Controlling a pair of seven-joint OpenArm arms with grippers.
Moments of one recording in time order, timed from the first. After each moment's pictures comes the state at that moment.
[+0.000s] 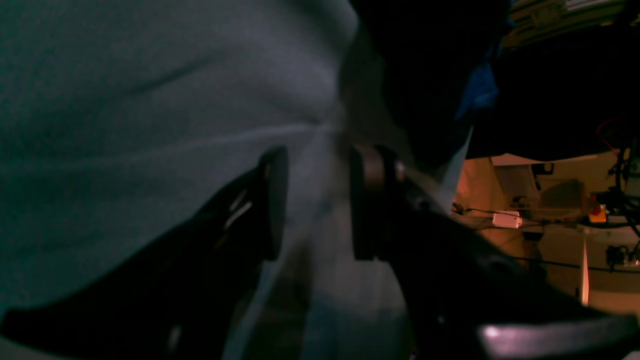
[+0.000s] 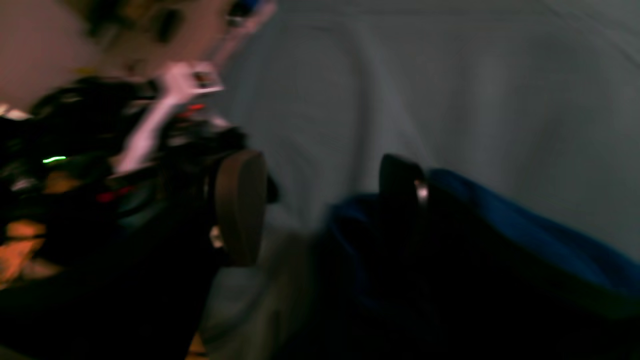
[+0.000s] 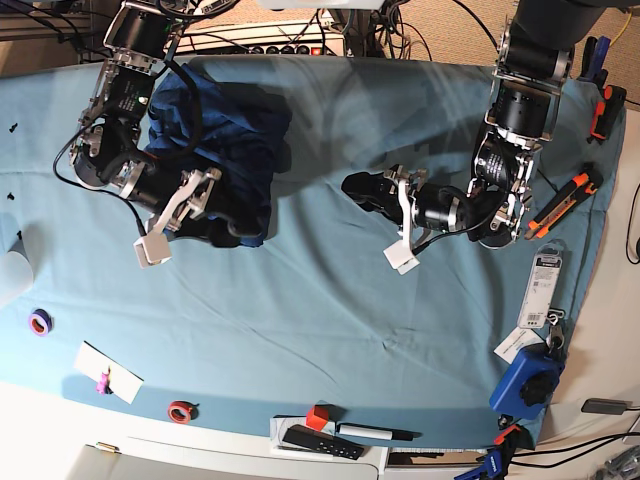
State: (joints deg) left arm -16.8 -11.4 13.4 64.3 -65.9 -43.3 73.6; right arm -0.5 9.4 22.1 99.1 67.3 39.6 -74.5
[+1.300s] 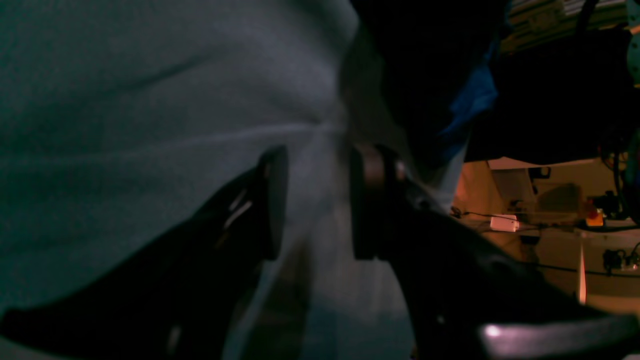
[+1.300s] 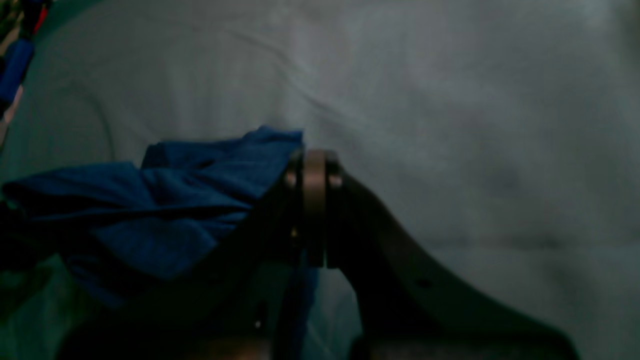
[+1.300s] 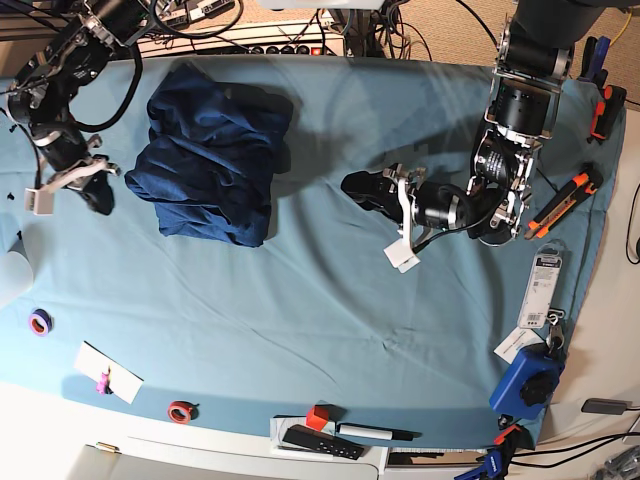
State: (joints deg) left arm -16.4 -11.4 13.4 64.3 -65.9 -43.3 72.7; right arm -3.0 9.2 50.8 99.1 44.8 38.9 -69.7
